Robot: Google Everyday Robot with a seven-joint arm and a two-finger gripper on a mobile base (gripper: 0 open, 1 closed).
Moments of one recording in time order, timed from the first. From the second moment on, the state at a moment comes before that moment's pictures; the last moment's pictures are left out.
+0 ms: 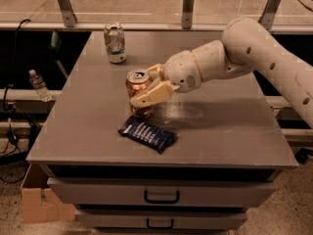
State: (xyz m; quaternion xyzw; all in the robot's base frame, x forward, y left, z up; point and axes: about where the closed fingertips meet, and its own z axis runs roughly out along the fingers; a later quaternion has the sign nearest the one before) arm 0.538 0.035 0.887 -0.61 0.56 0.42 0.37
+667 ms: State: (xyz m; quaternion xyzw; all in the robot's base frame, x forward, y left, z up) arm 0.547 0.029 0.886 -0.62 0.56 0.40 0.38
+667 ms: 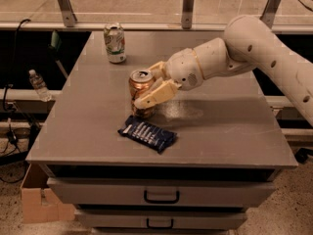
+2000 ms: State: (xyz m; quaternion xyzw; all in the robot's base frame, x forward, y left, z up) arm 0.587 -0.123 1.021 -0.54 0.60 0.23 0.54
